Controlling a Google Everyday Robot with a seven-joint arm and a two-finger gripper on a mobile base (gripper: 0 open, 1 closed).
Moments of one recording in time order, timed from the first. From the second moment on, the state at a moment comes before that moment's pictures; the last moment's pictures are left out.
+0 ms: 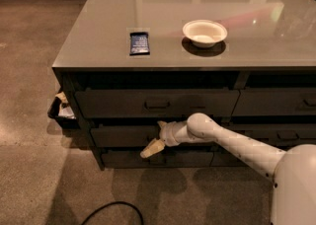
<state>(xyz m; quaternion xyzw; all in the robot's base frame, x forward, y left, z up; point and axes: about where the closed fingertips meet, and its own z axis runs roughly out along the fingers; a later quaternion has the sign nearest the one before) 0.647 0.020 0.452 -0.47 0.75 0.30 0.35</state>
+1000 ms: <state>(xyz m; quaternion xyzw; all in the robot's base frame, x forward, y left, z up) 0.656 0.023 0.447 -0.47 0.76 0.30 0.34</state>
